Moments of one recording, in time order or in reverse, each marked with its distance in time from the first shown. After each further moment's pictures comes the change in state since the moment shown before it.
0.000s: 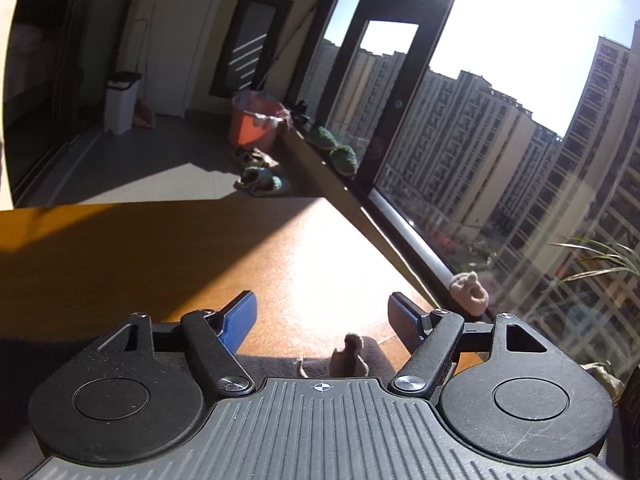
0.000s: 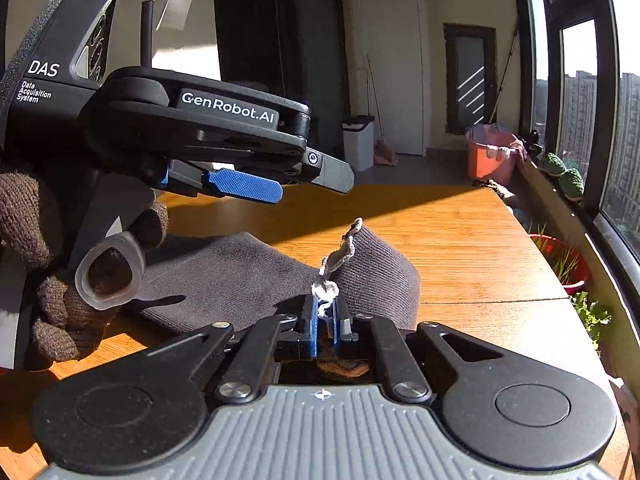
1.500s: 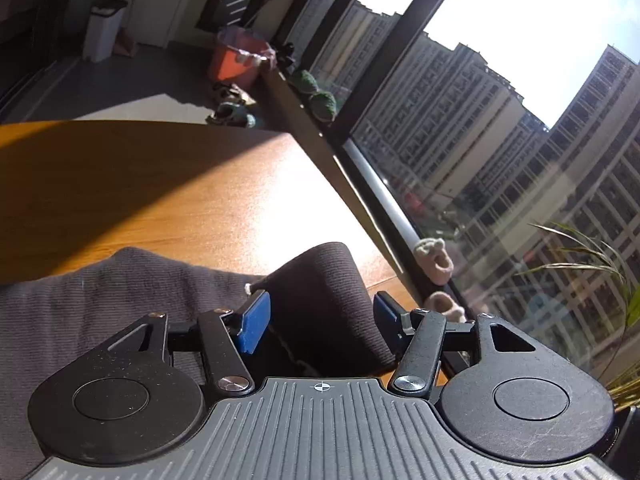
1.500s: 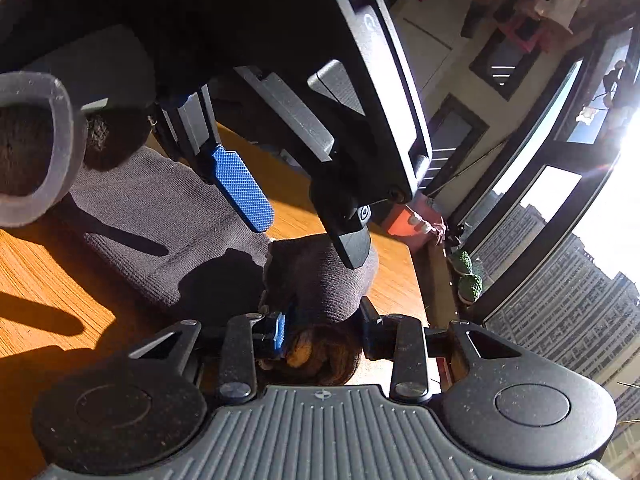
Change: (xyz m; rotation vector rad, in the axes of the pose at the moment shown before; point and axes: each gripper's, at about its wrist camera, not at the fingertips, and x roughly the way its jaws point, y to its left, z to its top) left arm 0.063 -0.002 -0.008 -0.169 0.158 -0.091; right arm 0.028 0.021 0.001 -0.512 -0.005 -0.361
